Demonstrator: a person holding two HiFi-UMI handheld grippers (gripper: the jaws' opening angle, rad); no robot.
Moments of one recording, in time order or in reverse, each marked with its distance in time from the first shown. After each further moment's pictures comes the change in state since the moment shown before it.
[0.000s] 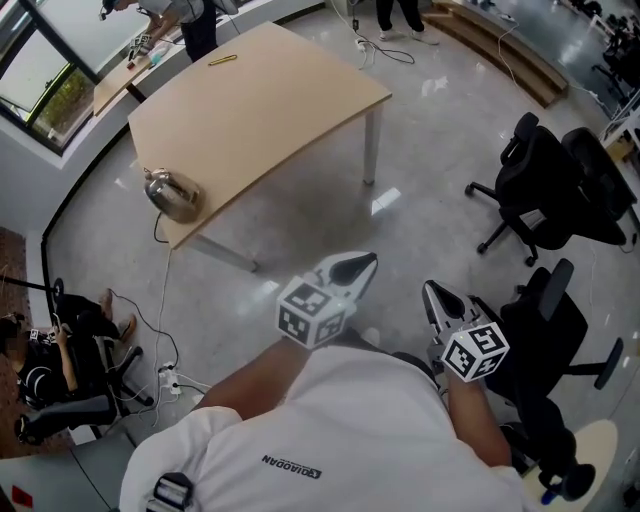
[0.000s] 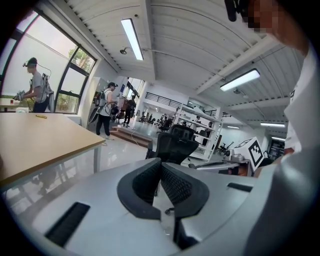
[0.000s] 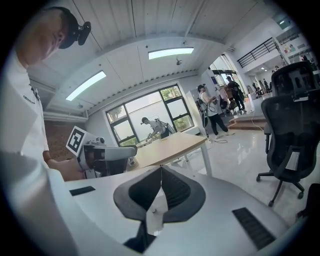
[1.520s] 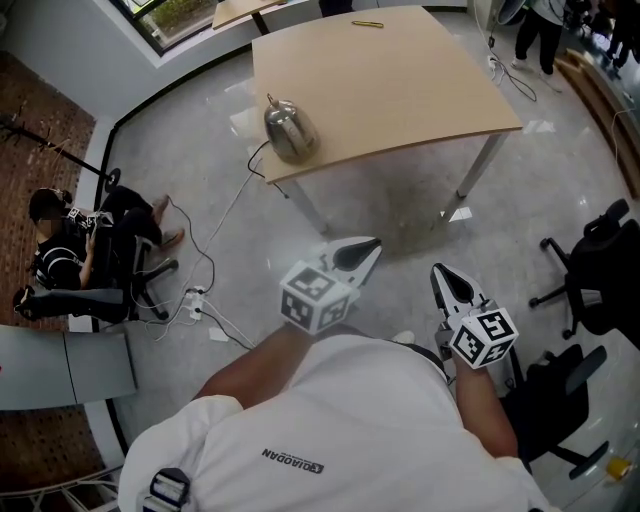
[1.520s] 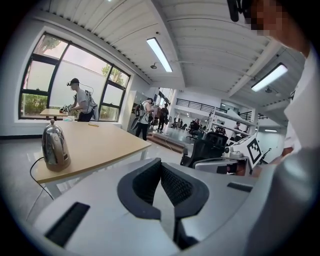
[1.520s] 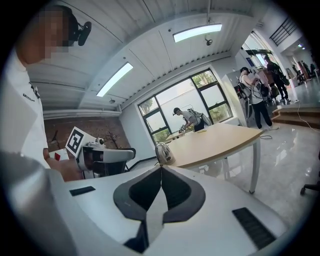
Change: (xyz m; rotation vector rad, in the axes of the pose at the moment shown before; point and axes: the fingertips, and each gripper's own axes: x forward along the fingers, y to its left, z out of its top) left arm -0.184 0.103 -0.009 -0.094 -0.078 0.397; right arm 0.132 0.154 -0.005 -0.098 0.111 0.392
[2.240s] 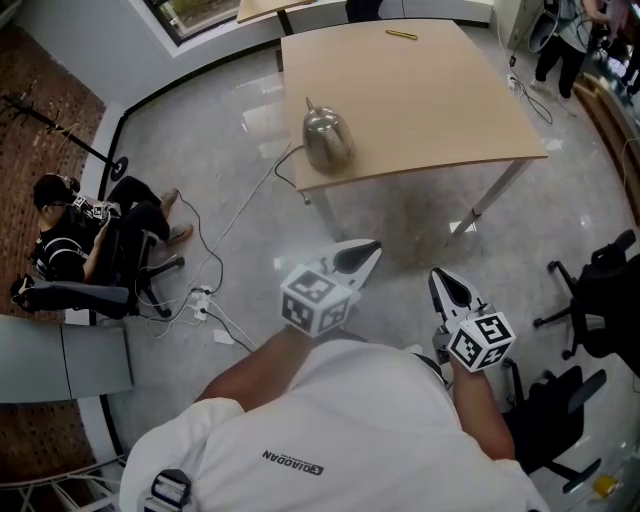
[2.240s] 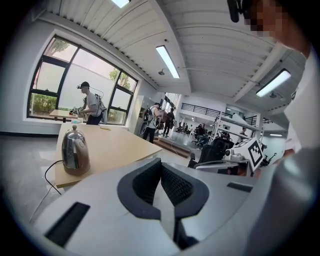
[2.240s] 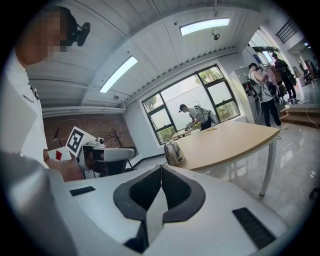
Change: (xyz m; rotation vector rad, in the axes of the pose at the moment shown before) left arm -0.057 0.085 0.013 -0.037 -0.049 0.049; right arm 0.087 0.057 0.006 -0.021 0.029 0.043
